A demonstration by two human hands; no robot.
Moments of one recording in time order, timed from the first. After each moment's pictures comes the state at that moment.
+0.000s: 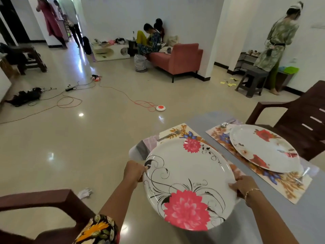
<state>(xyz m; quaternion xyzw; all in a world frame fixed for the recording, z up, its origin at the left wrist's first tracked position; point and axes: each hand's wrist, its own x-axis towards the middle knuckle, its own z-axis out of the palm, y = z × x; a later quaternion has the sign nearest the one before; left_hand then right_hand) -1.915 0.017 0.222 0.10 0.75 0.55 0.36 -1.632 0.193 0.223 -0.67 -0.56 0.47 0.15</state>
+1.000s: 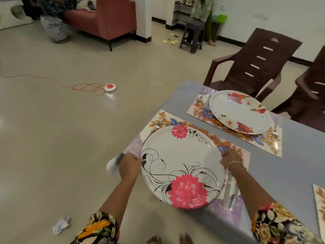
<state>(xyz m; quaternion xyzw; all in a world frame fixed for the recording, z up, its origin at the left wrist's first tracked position) -2.023 0.139 0.166 0.28 0.83 0.32 0.36 -1.710 0.237 0.161 -0.81 -0.51 0.28 0.10</state>
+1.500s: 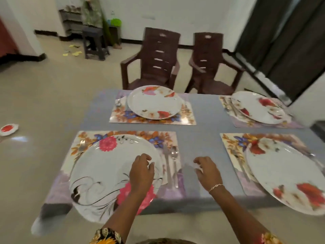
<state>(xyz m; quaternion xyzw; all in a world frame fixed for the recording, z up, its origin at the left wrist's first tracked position) -1.832 0.140 0.188 0.69 0.59 0.28 0.30 -1.628 0.062 0.184 -0.81 -0.53 0.12 0.23</state>
